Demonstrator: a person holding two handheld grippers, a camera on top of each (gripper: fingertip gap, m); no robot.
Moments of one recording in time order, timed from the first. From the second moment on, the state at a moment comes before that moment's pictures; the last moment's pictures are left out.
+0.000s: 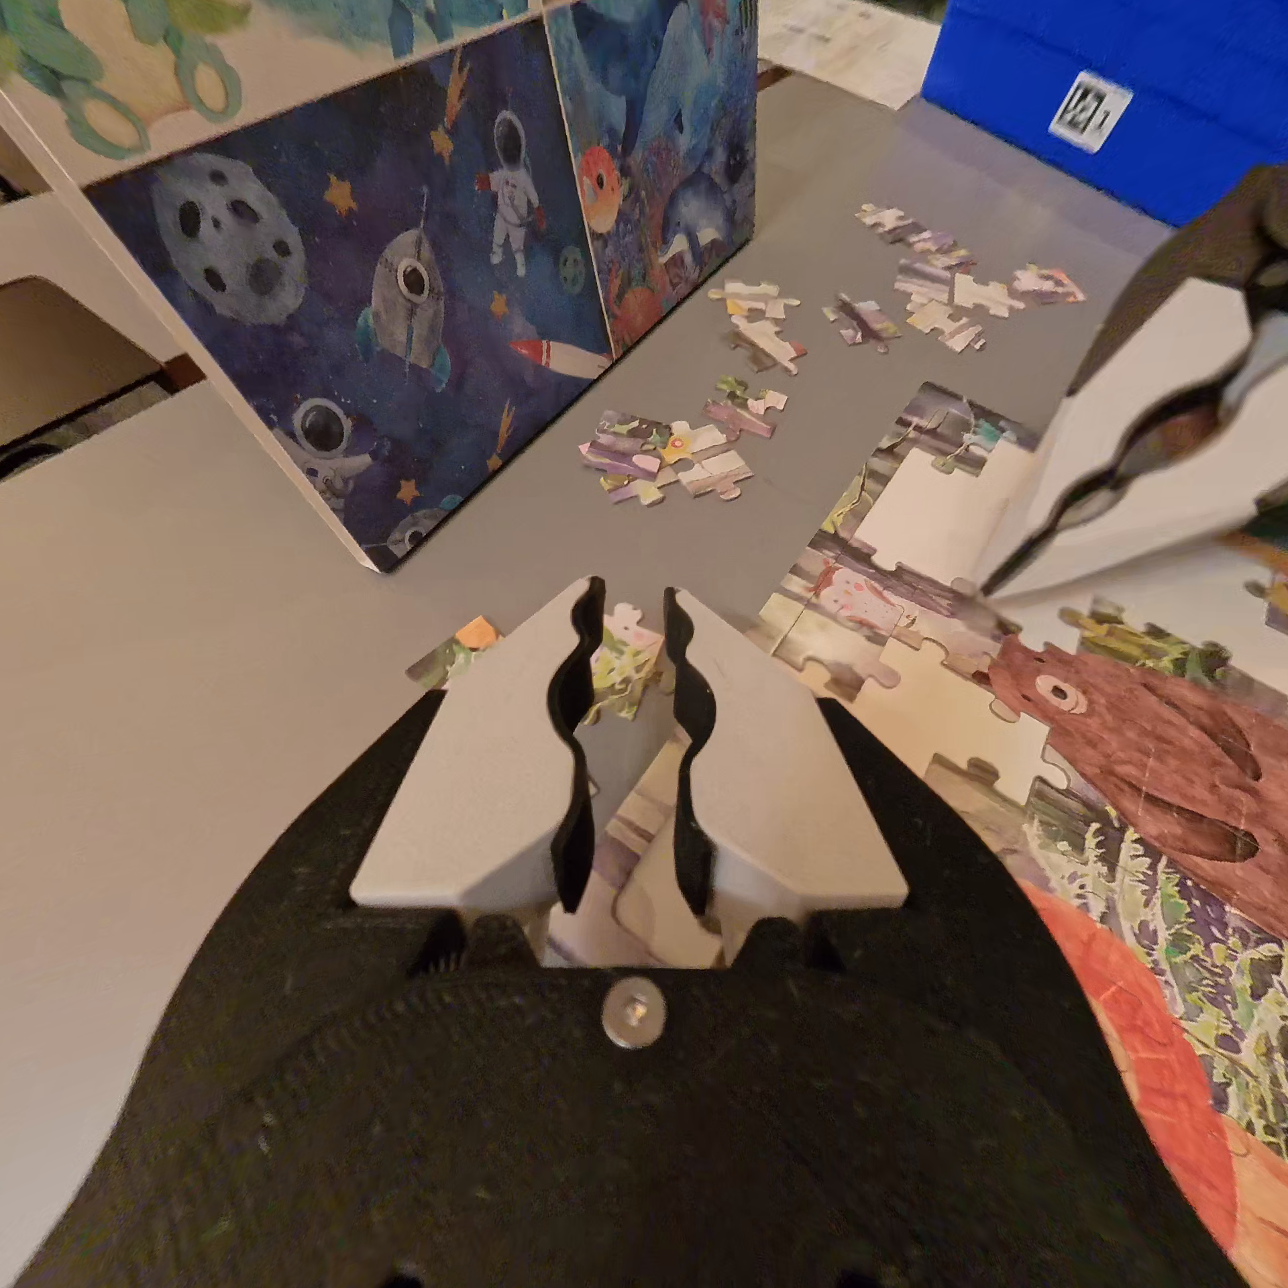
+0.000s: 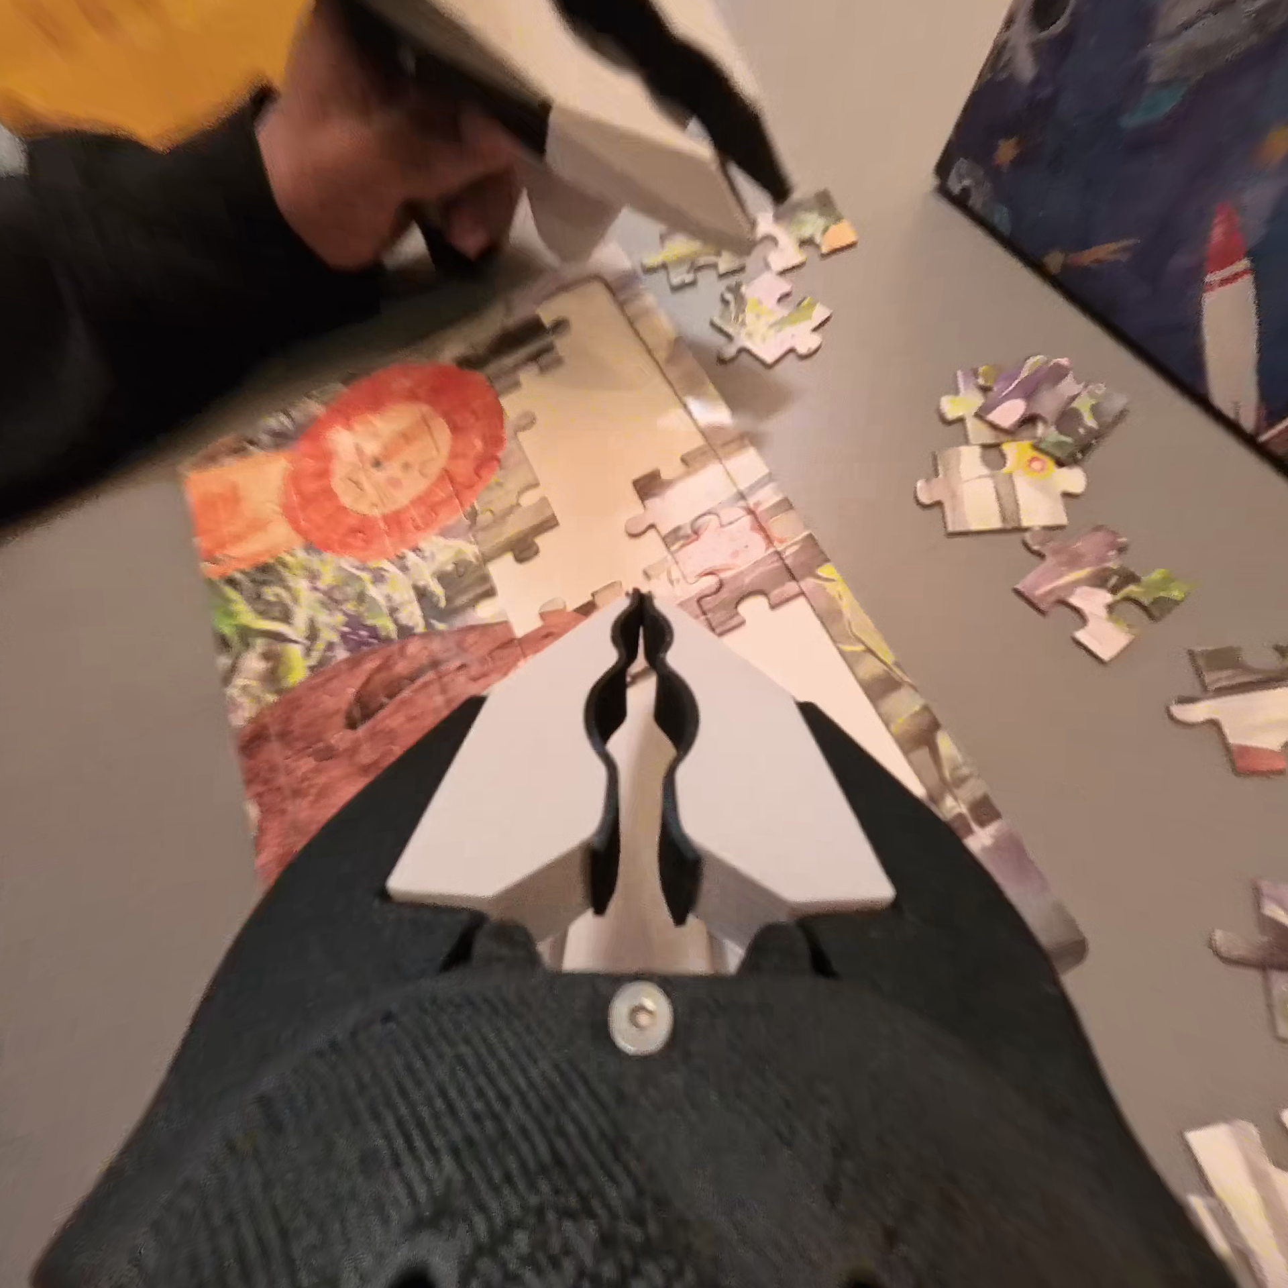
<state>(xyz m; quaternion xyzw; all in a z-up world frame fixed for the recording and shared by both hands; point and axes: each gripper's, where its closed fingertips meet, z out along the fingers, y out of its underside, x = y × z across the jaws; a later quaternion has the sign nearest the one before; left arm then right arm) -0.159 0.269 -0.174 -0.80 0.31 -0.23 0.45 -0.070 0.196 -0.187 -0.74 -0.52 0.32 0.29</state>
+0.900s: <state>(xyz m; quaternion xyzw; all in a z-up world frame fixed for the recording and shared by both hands) -0.081 0.186 -0.199 -0.81 0.41 -0.32 0.27 -0.051 0.186 -0.210 -0.70 -0.60 0.28 0.27</state>
